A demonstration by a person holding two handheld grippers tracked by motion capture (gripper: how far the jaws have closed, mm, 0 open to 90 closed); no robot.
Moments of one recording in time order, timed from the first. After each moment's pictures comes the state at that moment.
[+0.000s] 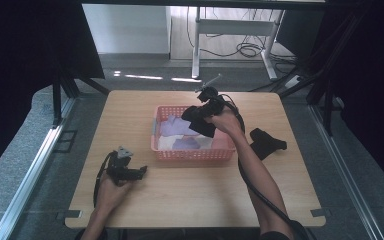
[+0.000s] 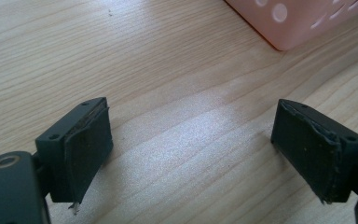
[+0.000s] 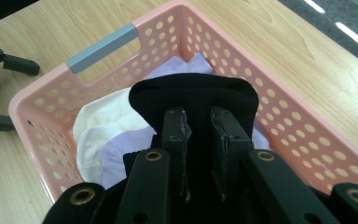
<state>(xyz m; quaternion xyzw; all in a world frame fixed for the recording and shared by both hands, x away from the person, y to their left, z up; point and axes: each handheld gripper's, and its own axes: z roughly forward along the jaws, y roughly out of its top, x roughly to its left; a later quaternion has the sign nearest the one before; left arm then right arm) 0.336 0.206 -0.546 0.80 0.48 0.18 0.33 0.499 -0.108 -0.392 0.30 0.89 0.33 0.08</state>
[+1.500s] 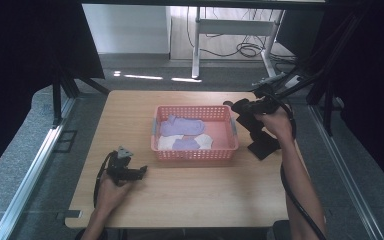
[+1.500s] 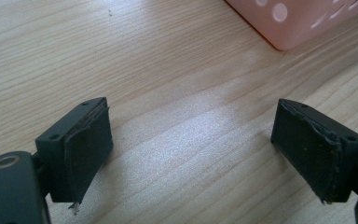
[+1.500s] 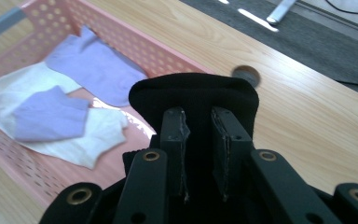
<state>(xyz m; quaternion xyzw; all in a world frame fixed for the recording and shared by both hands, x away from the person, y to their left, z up) 0.336 0.206 -0.546 0.80 0.48 0.18 0.33 0.475 -0.264 -0.359 0.41 0.84 0.32 0.17</state>
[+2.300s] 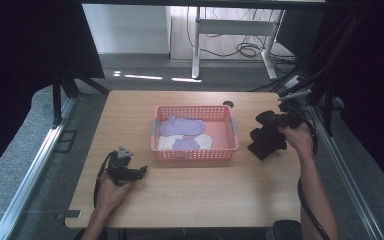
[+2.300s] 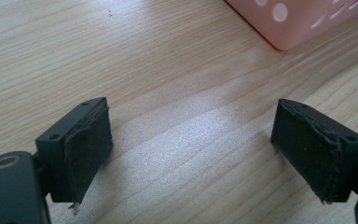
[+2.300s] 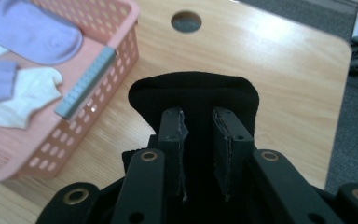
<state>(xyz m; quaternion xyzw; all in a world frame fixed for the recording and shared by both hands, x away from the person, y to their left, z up) 0.336 0.206 -0.546 0.80 0.48 0.18 0.32 0.456 -0.334 -0.401 0.48 0.81 0.29 0.19</state>
